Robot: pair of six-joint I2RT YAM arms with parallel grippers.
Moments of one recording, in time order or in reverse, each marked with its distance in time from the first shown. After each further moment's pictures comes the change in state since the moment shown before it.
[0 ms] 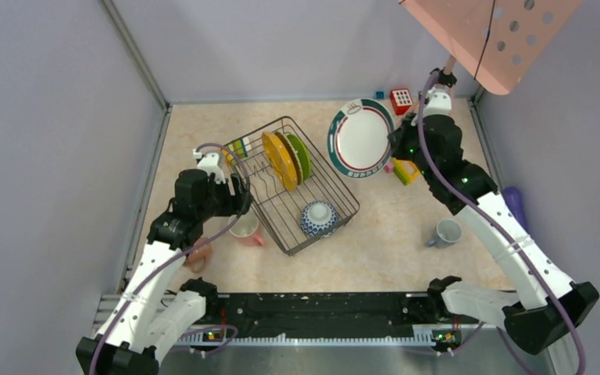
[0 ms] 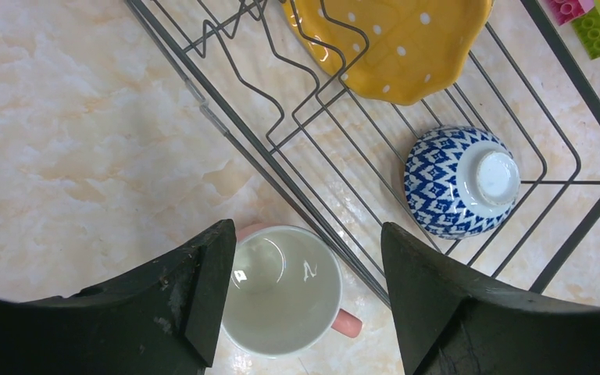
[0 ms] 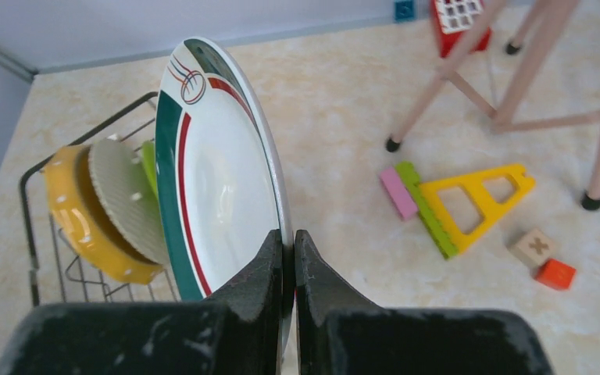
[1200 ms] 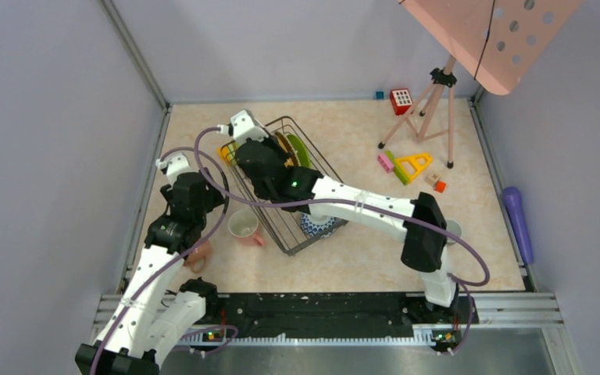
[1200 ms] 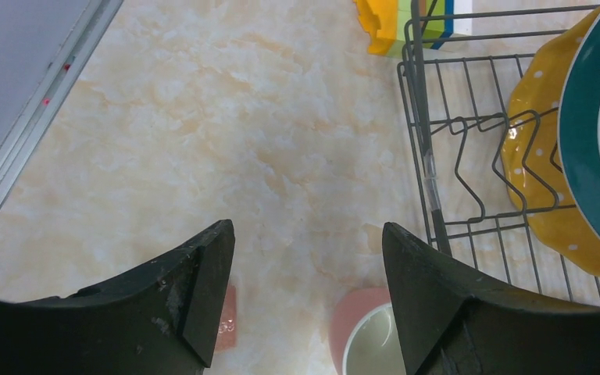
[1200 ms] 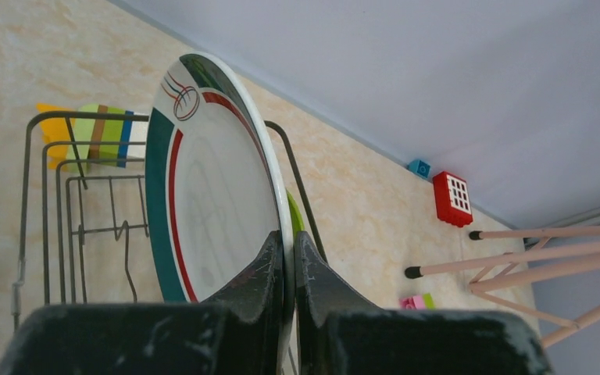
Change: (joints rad) left arm 0.008 -0.034 0.000 -0.058 -0.597 -0.183; right arm 0.755 0.885 0.728 0.224 0.741 -0.606
